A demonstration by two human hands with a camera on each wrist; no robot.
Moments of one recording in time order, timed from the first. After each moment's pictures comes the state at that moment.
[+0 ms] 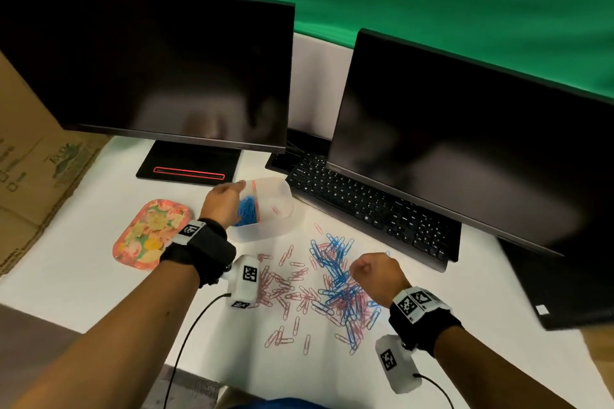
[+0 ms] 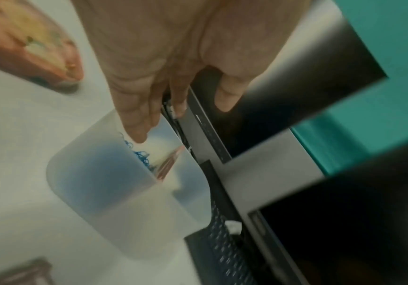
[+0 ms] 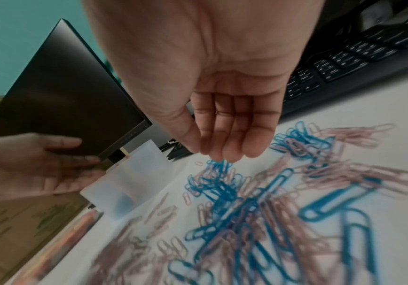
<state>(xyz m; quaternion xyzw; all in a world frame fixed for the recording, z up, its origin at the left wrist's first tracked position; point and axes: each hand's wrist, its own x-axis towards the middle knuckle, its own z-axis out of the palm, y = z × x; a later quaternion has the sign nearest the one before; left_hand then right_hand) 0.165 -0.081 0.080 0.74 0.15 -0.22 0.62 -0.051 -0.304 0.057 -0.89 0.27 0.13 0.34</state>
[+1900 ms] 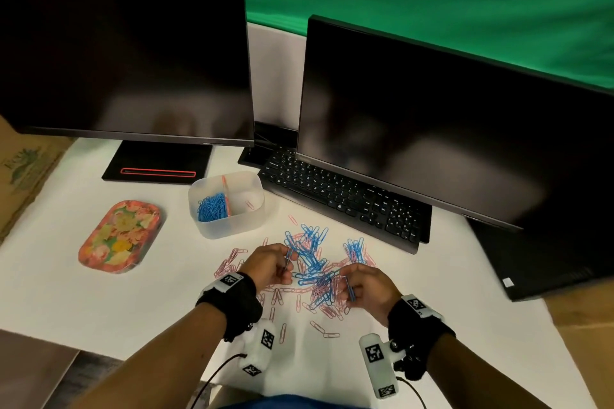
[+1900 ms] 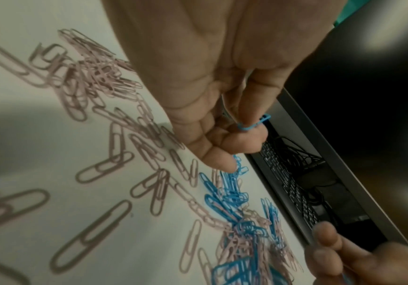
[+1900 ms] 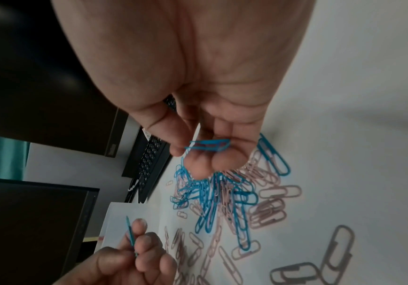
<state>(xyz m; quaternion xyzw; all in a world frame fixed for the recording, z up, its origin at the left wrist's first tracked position) 0.046 -0.137 0.010 0.63 0.03 -0.48 0.61 -0.102 -0.318 0.024 -0.53 0.41 0.09 0.74</state>
